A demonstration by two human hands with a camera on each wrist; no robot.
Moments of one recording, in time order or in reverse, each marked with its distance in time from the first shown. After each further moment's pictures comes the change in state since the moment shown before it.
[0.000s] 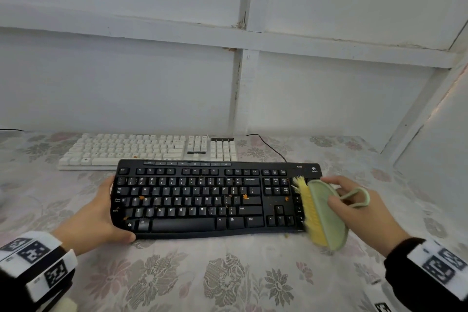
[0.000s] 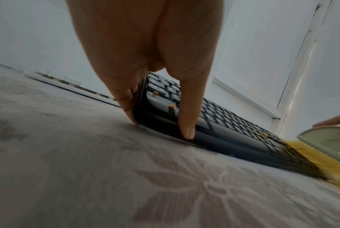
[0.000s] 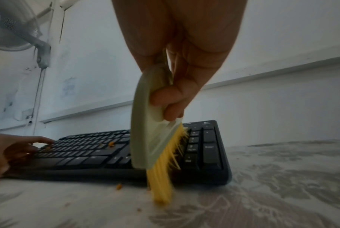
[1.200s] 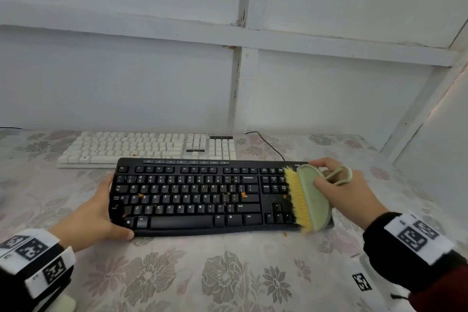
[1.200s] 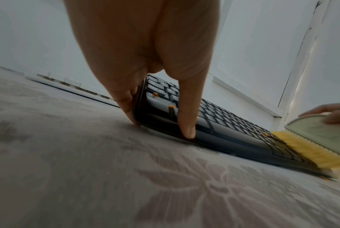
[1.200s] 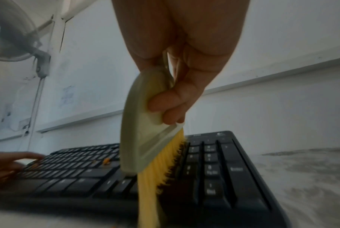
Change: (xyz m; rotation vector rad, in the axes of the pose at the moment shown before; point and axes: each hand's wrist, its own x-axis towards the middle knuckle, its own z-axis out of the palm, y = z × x) left_hand 0.004 -0.007 -0.001 -0.064 -0.012 0.052; right_hand 0.026 -0.017 0.008 0.022 0.010 0.012
